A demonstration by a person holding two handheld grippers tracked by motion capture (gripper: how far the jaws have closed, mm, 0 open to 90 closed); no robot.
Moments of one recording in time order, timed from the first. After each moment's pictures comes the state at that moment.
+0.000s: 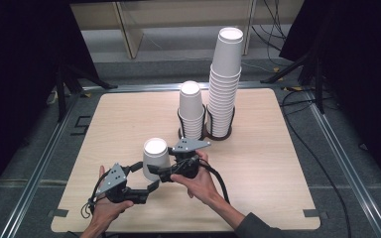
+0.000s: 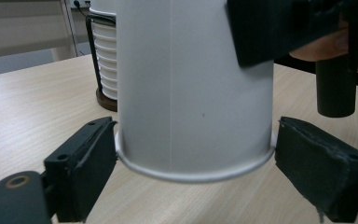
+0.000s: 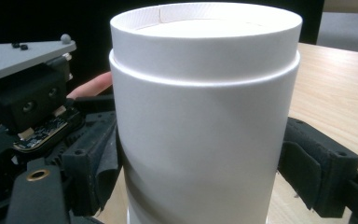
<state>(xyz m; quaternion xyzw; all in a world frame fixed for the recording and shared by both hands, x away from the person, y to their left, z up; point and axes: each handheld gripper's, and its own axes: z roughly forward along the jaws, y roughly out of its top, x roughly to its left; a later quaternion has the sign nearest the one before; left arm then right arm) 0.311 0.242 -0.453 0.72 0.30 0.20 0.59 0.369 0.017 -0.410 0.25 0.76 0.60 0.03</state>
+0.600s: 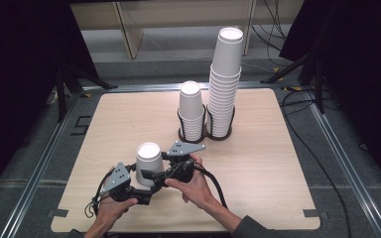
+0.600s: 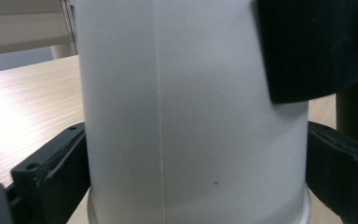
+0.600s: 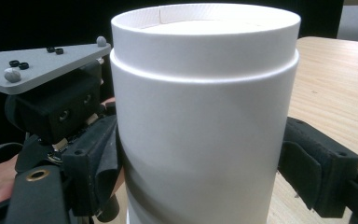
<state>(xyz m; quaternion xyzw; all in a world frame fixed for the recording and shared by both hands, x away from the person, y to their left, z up) 0.312 0.235 -0.453 0.73 0.30 0.21 0.58 0.361 0.028 -0.411 0.24 0.76 0.60 0.01</state>
